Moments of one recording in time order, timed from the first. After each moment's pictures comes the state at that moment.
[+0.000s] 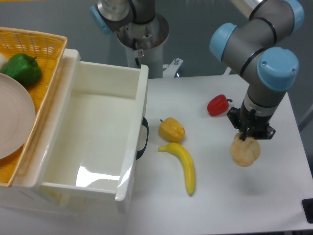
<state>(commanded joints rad) 2.69 -2.03 -1.27 -1.37 1.56 1.30</state>
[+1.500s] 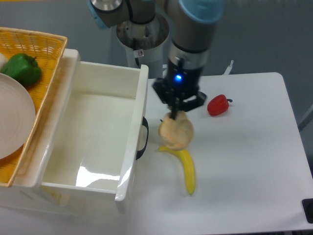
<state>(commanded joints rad) 2.43 -1.70 -1.35 -1.45 1.31 0.77</state>
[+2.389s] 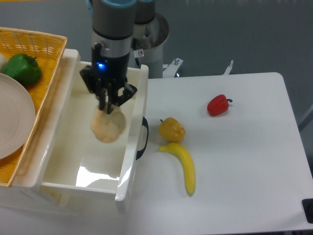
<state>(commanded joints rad) 2.21 -1.67 -1.42 -1.43 1.35 0.69</state>
